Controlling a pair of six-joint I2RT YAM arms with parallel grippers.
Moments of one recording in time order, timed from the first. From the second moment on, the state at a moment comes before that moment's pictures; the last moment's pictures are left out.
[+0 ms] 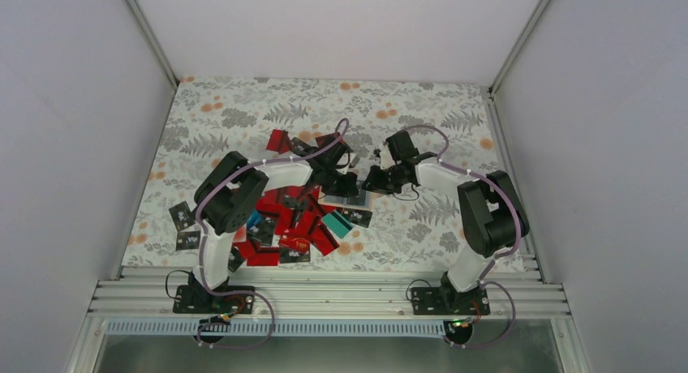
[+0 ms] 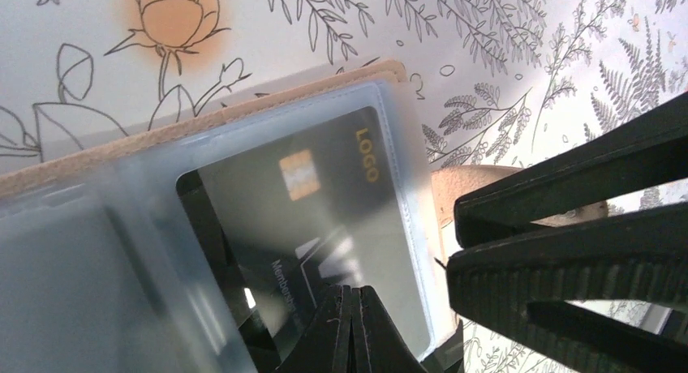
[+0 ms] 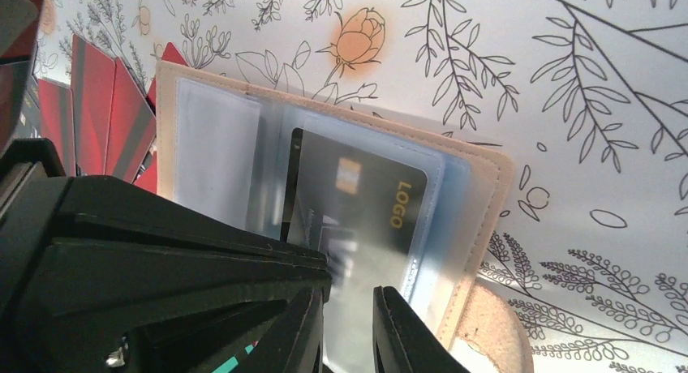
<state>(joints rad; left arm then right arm) -0.72 2.04 1.27 -0.26 0.45 -0.52 0.40 1.71 0.97 -0.39 -0.45 0.46</state>
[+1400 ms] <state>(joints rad) -0.72 2.01 1.28 -0.35 0.26 -0.47 0.40 1.78 0.97 -0.35 -0.46 0.44</state>
